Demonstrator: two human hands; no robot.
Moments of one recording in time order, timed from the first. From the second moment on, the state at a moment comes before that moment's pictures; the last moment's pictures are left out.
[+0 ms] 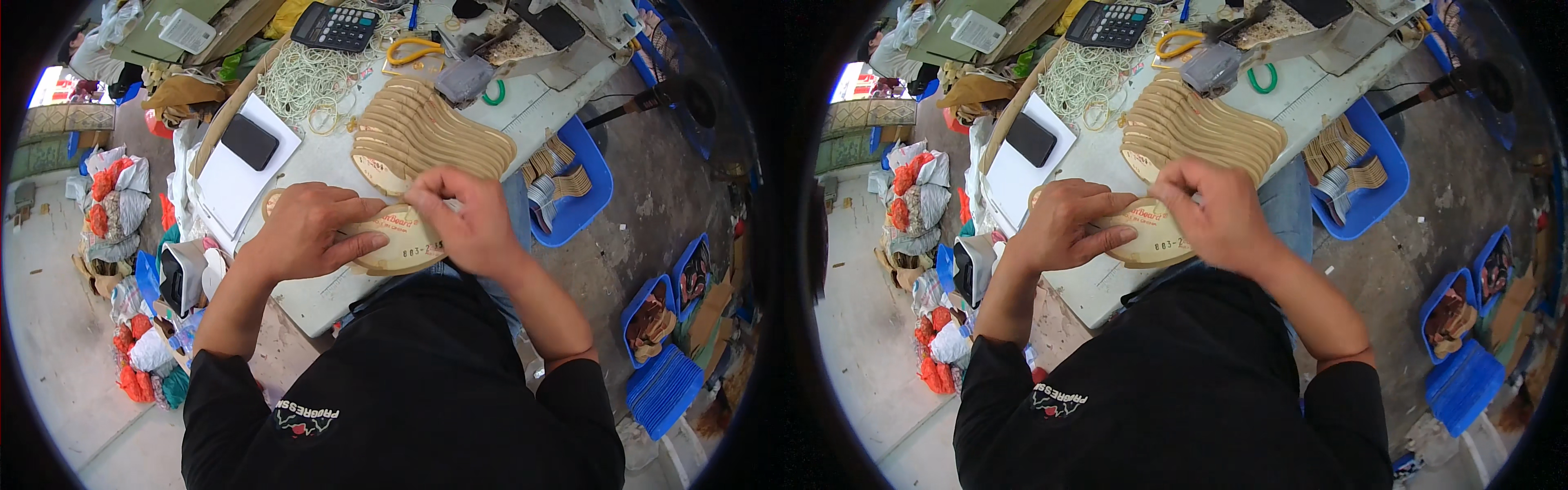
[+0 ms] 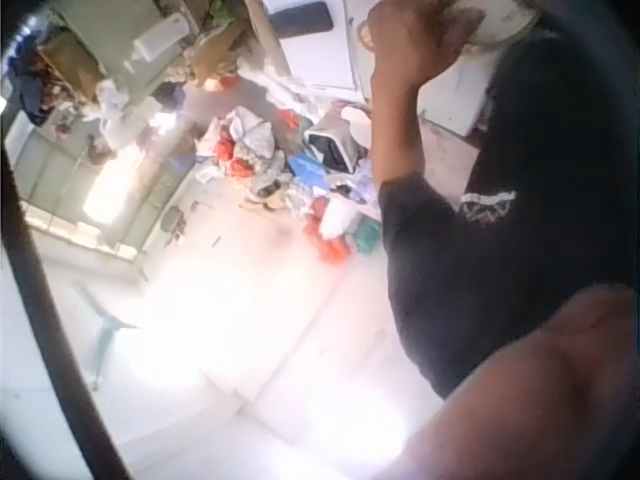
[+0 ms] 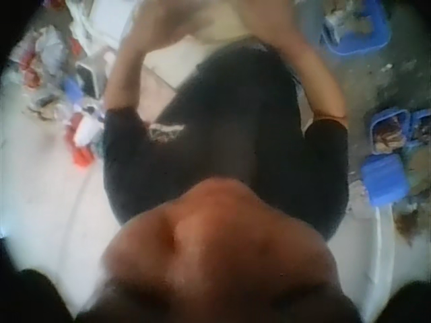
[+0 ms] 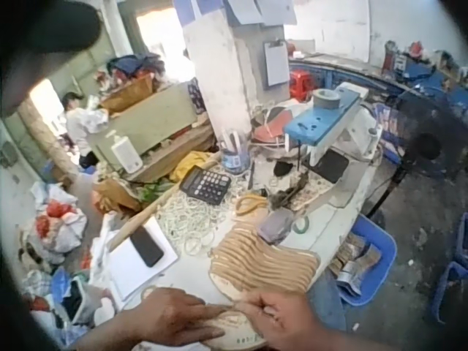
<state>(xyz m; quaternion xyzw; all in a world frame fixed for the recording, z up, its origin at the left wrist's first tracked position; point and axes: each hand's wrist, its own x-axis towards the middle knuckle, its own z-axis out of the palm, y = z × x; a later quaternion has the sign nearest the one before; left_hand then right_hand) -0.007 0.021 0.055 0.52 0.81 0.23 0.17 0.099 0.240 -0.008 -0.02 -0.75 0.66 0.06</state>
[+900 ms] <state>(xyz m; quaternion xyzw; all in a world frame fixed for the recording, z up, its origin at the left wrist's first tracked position) 0.026 0.049 0.017 0.00 0.52 0.75 0.41 0.114 0.245 -0.022 -0.03 -0.56 0.82 -0.05</state>
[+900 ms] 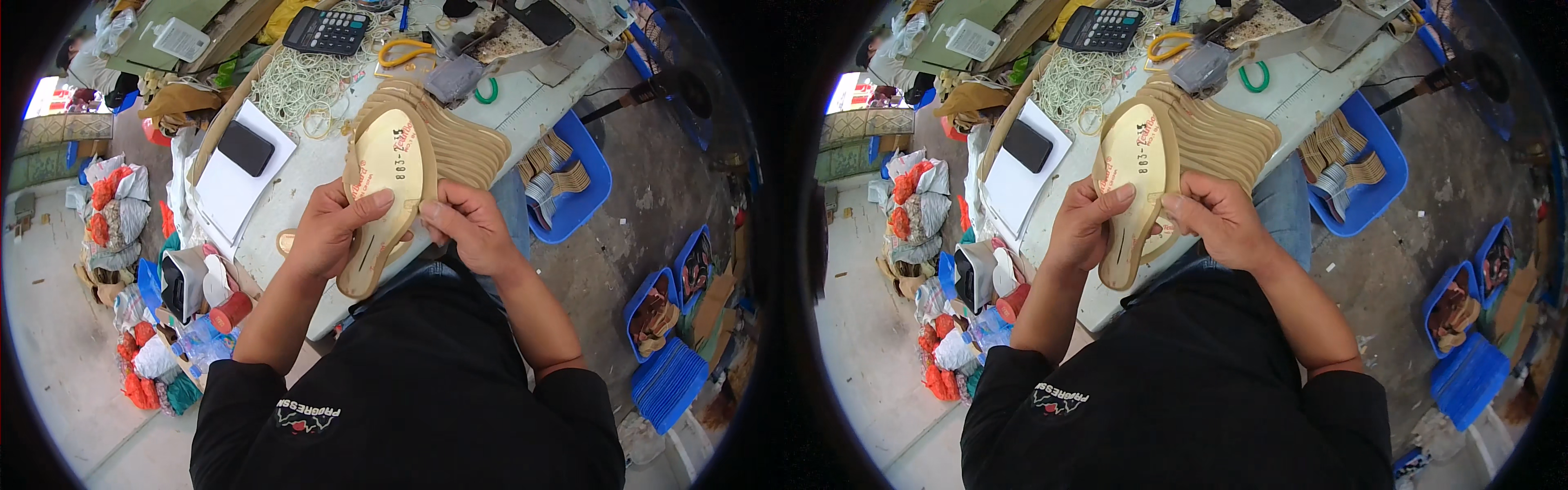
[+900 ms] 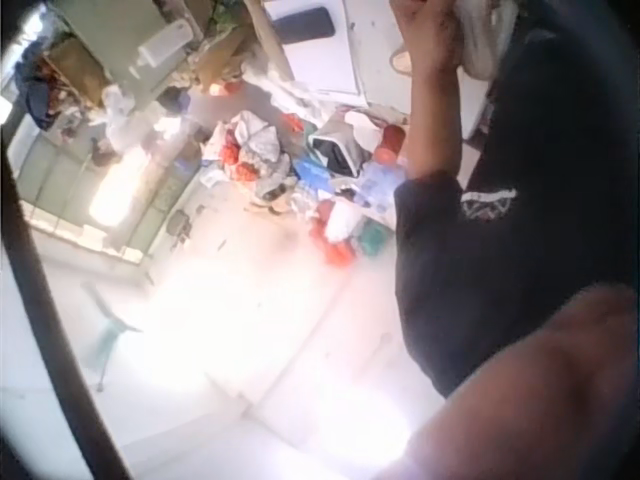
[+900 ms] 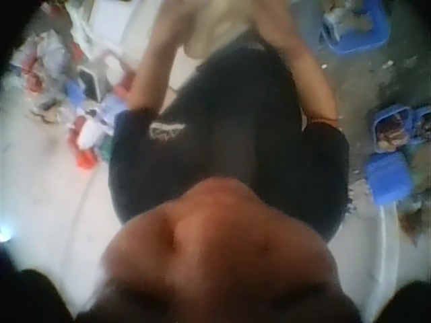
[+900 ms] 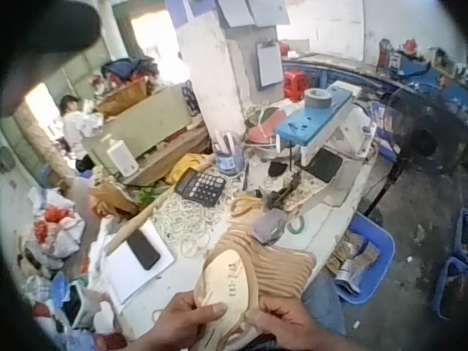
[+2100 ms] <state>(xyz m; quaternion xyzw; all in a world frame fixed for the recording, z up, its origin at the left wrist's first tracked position) -0.079 0.093 0.027 0.33 0.76 0.48 0.29 0.080 0.308 -0.019 -0.15 -0.47 0.87 0.03</state>
